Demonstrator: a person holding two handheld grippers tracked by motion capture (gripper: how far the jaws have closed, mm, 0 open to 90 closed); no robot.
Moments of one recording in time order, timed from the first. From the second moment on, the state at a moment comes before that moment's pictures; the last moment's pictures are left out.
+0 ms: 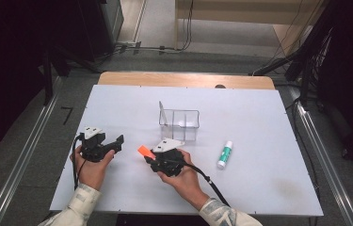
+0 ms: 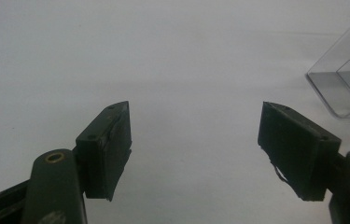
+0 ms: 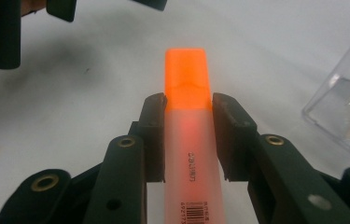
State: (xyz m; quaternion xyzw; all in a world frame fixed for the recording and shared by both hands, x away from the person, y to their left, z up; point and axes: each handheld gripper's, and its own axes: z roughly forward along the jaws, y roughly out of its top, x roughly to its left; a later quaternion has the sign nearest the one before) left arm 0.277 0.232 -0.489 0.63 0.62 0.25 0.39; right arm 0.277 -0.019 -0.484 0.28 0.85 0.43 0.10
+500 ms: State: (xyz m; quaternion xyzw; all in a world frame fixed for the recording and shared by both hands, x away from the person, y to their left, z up) left arm 0.277 0.232 -0.489 0.63 0.62 0.25 0.39; right arm 0.293 -0.049 -0.448 0.31 0.82 0.47 0.12
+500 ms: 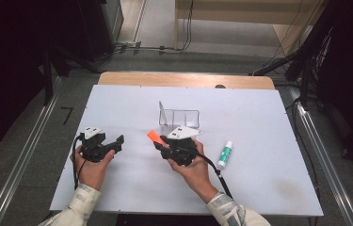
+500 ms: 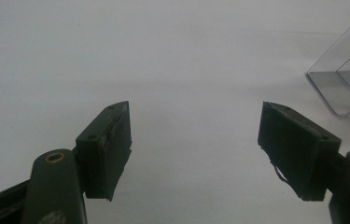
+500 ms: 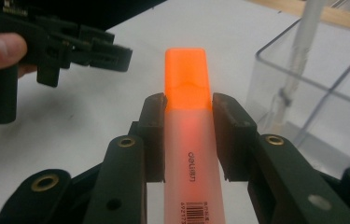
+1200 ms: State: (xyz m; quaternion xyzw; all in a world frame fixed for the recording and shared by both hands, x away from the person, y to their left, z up) left arm 0.278 0.232 -0.490 0.63 0.62 0.25 0.39; right arm 0.328 -0.077 -0.419 0.35 0.78 0.50 0.16
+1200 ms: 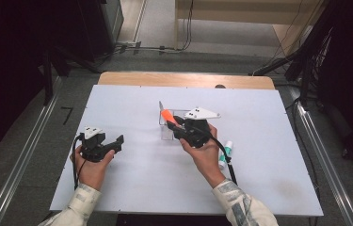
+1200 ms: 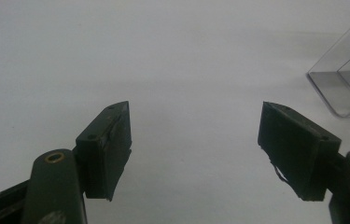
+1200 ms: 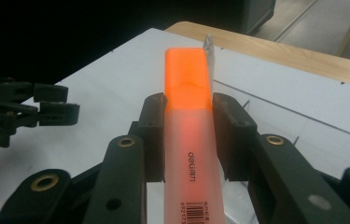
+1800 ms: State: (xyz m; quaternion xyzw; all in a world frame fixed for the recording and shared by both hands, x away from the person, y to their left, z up) left arm 0.277 0.232 -0.489 0.63 0.62 0.25 0.39; right arm 0.368 -0.083 -0.410 0.39 0.76 0.50 0.16
